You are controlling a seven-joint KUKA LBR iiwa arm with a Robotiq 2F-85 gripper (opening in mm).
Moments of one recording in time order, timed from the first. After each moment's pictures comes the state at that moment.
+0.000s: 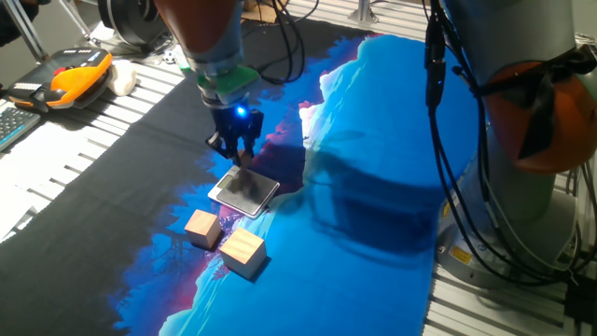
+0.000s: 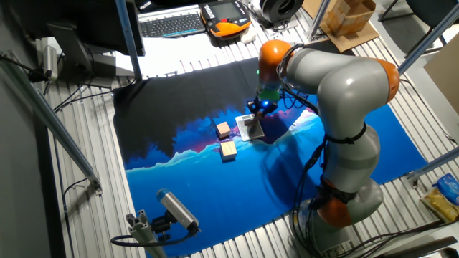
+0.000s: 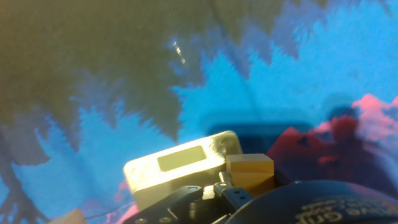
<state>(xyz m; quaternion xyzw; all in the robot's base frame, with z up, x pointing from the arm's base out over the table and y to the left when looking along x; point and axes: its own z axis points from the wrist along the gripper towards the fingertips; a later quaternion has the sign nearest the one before) 0.503 0.065 0.069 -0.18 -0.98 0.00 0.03</state>
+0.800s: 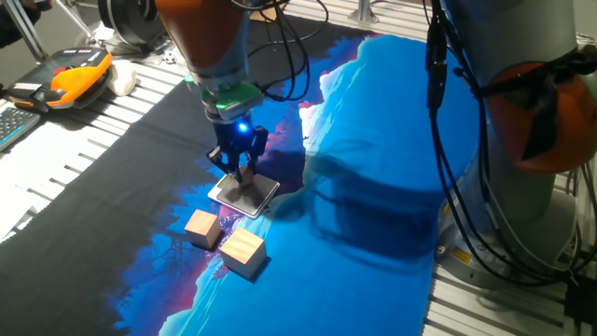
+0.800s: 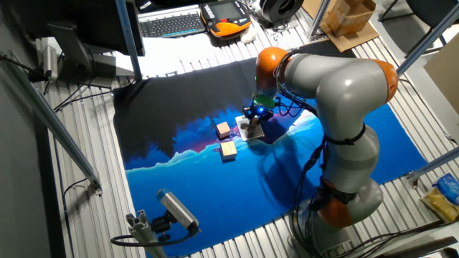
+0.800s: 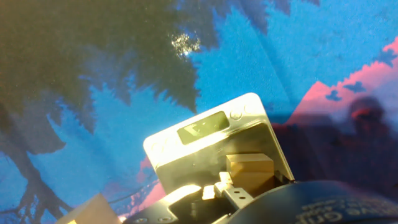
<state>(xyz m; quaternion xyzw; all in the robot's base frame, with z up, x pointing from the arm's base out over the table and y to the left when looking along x) 0.489 0.082 0.057 -0.22 -0.98 -0.02 0.05</state>
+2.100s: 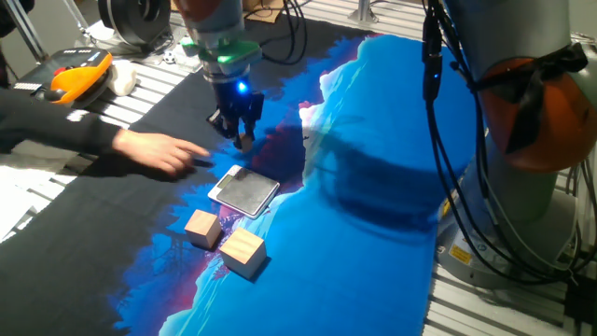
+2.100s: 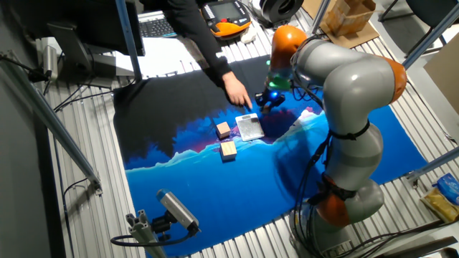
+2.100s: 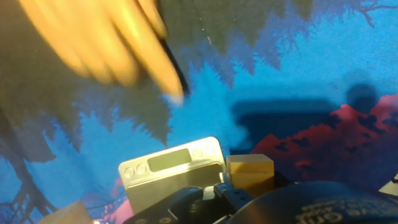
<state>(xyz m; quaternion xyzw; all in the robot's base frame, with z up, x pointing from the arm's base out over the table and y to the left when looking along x) 0.517 0.028 0.099 -0.16 -0.99 -0.02 0.06</state>
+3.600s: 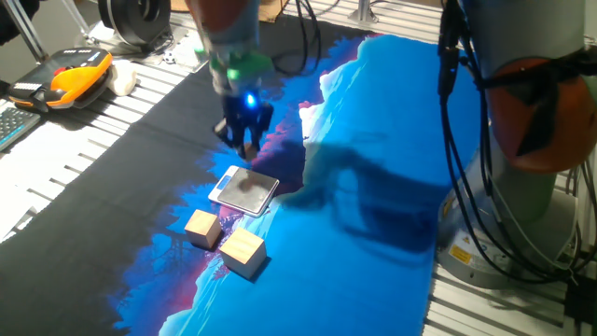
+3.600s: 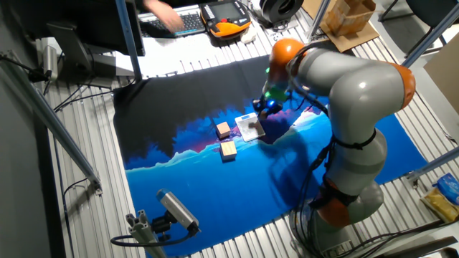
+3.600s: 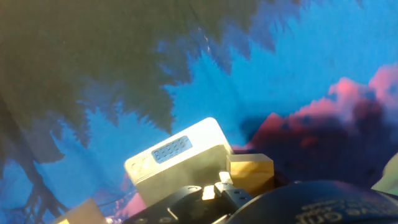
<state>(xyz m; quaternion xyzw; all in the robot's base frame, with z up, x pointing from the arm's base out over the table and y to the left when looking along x) 0.485 0.060 0.087 -0.23 -0.97 -0.03 0.02</state>
